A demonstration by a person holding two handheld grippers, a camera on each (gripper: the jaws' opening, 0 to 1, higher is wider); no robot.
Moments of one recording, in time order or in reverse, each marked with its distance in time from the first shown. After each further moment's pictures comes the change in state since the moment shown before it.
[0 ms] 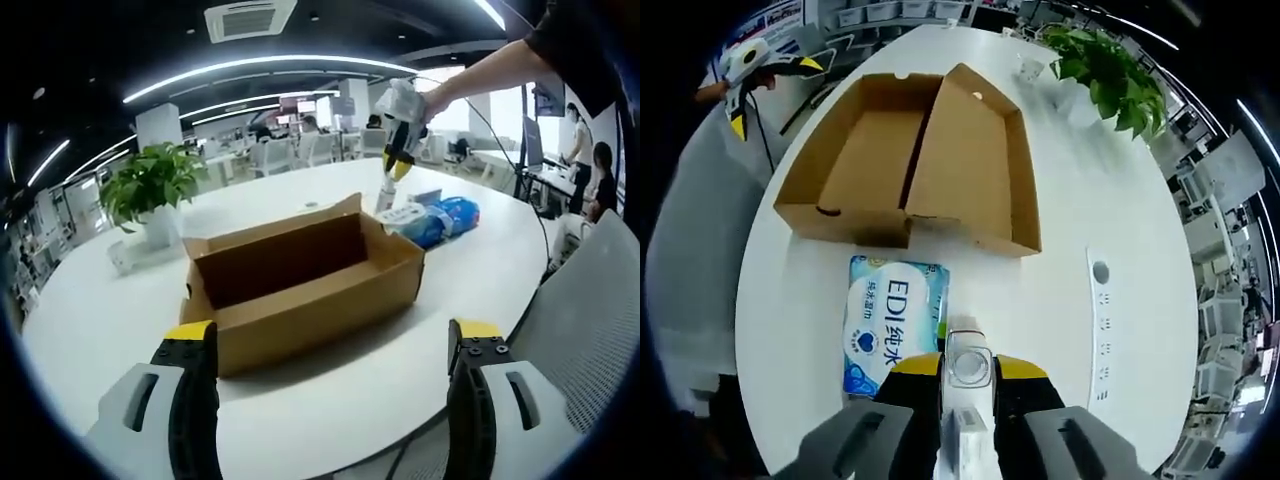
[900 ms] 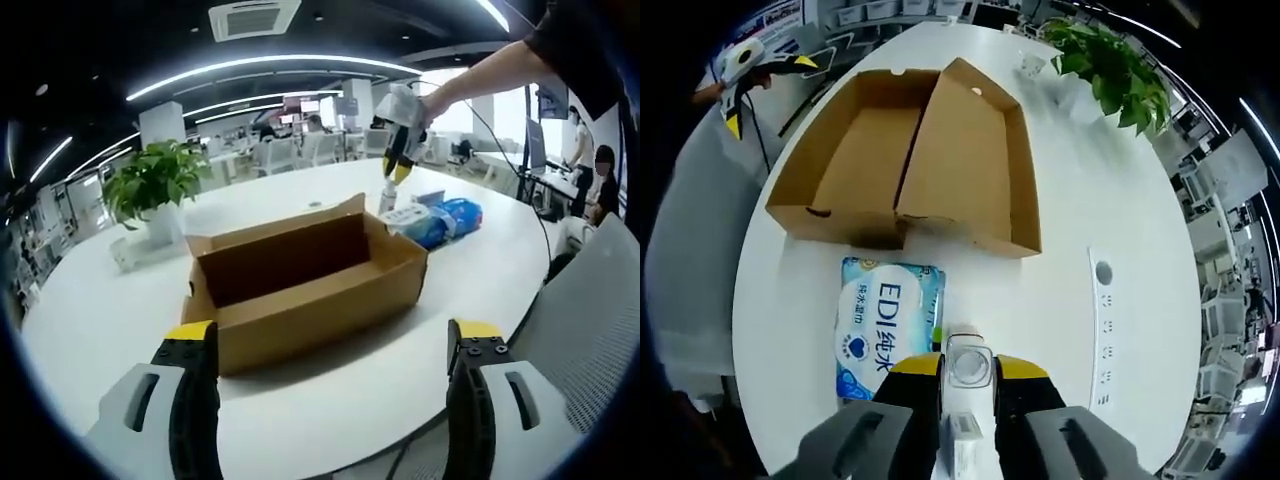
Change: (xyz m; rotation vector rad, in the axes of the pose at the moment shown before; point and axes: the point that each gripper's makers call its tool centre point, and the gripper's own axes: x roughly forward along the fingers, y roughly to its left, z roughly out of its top) left arm -0.001 0.002 -0.001 -0.013 0.001 0.011; right arm 0.009 -0.006 0.001 0.002 0.009 0.011
